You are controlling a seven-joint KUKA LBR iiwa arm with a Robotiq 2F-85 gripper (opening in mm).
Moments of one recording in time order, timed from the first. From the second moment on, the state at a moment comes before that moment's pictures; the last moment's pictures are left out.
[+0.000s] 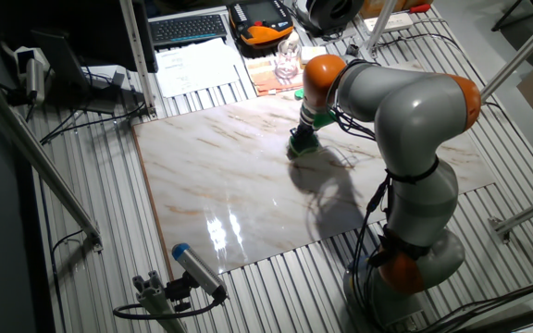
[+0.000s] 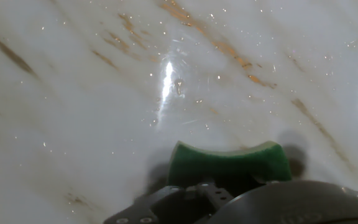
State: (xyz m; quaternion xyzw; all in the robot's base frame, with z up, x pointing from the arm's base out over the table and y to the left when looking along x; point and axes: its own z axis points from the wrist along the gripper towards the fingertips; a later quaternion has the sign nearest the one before) arm 0.559 0.035 0.058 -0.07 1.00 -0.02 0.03
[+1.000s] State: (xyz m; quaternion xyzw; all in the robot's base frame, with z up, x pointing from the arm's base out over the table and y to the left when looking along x) arm 0.553 0.034 0.054 -0.06 1.00 -0.02 0.03
